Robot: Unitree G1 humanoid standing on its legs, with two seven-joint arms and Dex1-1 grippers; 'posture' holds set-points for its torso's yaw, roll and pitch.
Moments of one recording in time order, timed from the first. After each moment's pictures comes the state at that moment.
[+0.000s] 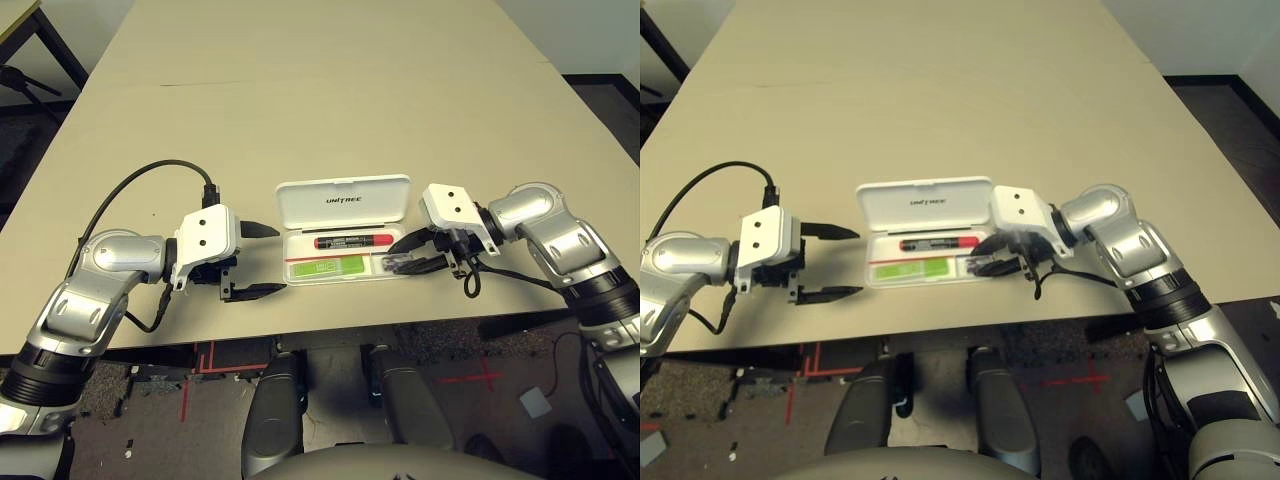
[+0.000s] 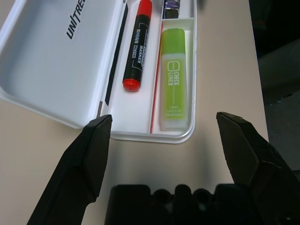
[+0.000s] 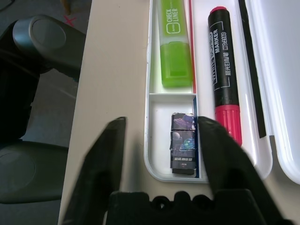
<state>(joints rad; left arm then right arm) -0.22 0.88 -0.05 -0.26 -0.32 0.28 -1.17 -0.61 -0.69 0.34 0.08 0.16 0.26 1.45</state>
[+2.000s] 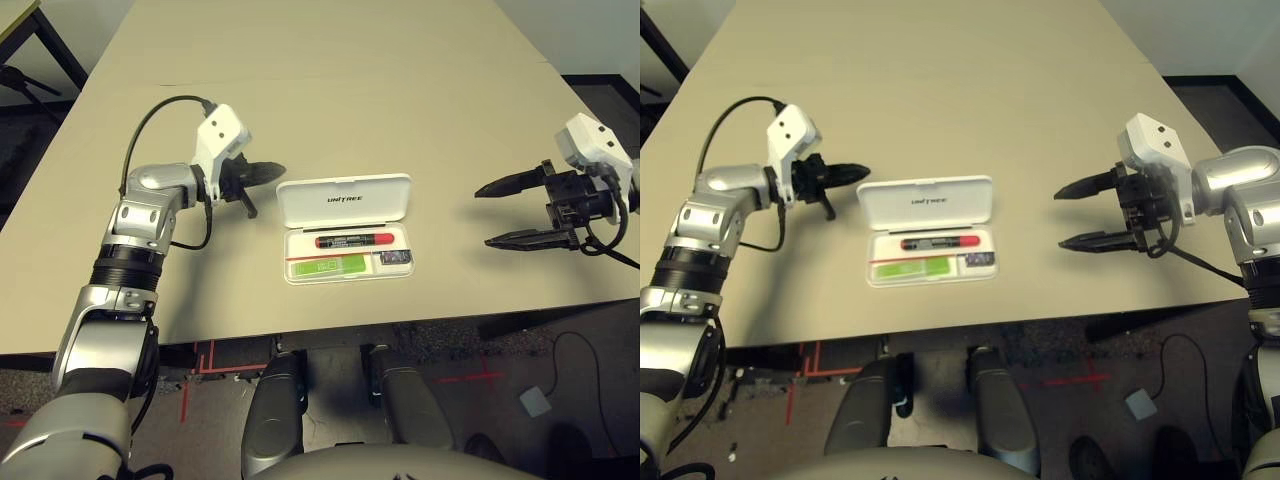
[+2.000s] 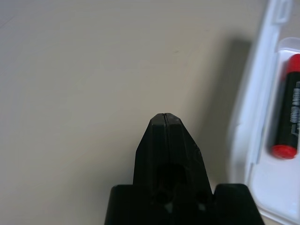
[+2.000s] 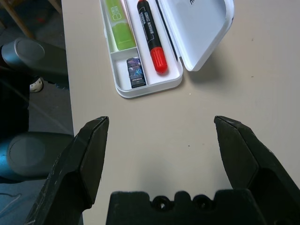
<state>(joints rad) -0.74 0.60 -0.10 0.35 -0.20 0.31 -1.07 -0.64 -1.00 0.09 0.31 0.38 0.22 1.61</state>
